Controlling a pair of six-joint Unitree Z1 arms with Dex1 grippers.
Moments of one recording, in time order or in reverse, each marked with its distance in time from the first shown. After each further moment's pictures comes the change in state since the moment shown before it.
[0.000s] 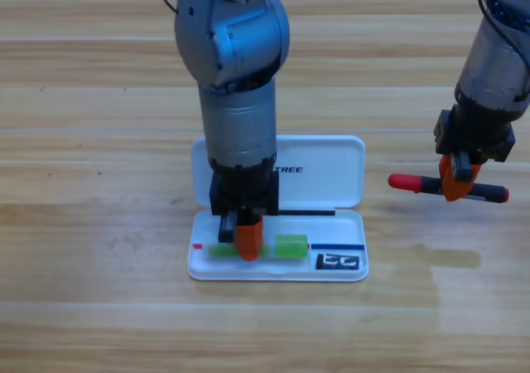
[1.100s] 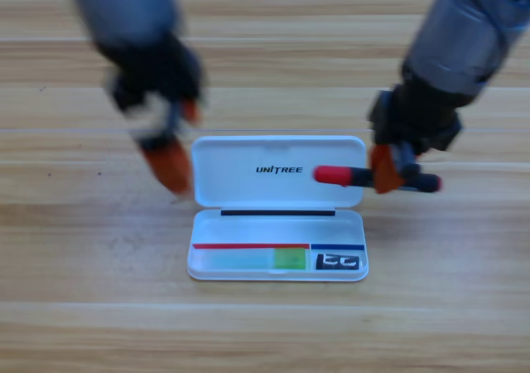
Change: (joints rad) arm 0 0.072 -0.353 0.001 0.145 0.008 -0.024; arm 1 0.202 -0.081 -0.120 0.051 0.059 0.016
